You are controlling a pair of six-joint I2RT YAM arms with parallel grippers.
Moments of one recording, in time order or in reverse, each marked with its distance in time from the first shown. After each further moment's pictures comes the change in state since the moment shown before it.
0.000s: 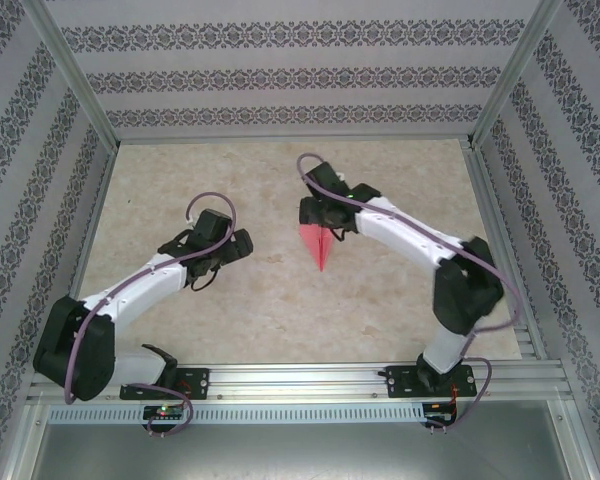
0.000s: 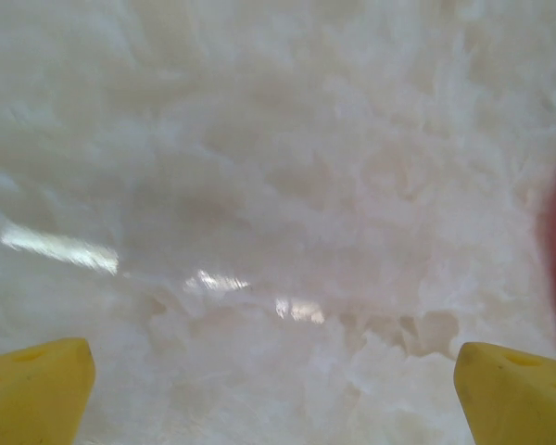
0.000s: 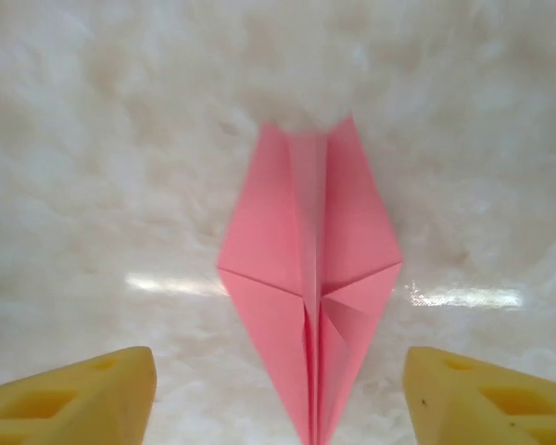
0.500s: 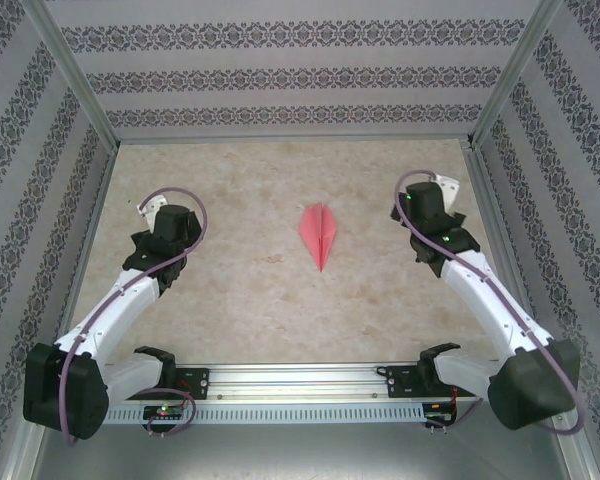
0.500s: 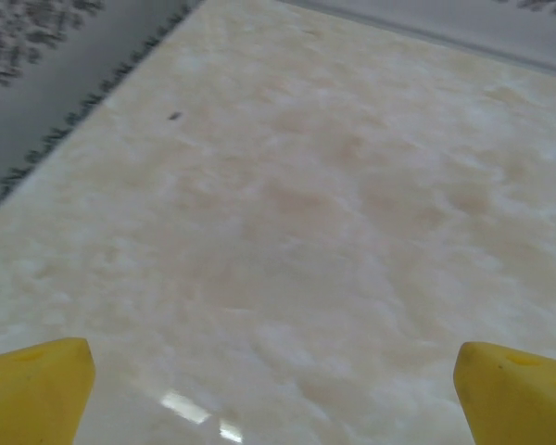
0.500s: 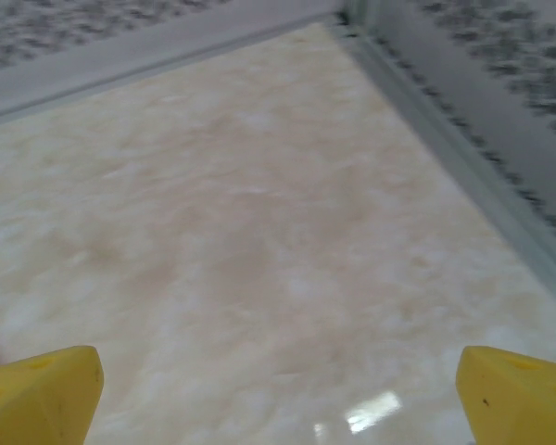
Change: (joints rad) left arm 0.219 -0.200 -0.106 0.147 -0.397 0.319; right arm -0.405 -0.572 -0.549 0.249 0.315 -0.175
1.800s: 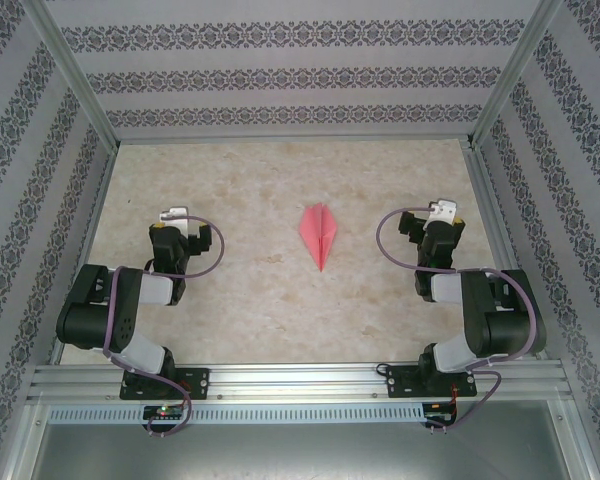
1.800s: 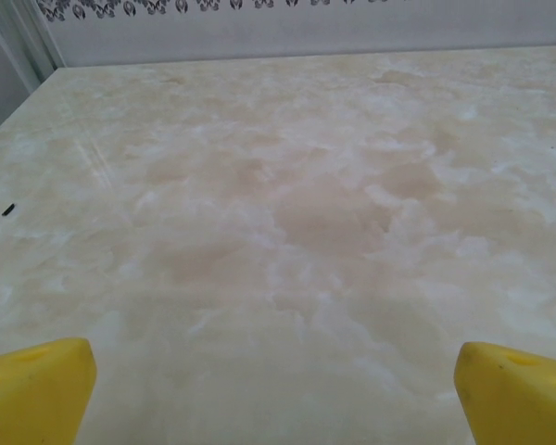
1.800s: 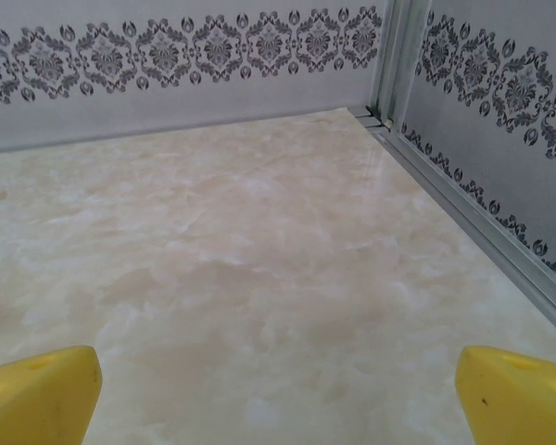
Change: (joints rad) left arm 0.152 0.454 -0.307 1.099 0.383 0.434; right arm -0.230 0.378 -0.499 1.309 -0.270 -0.360
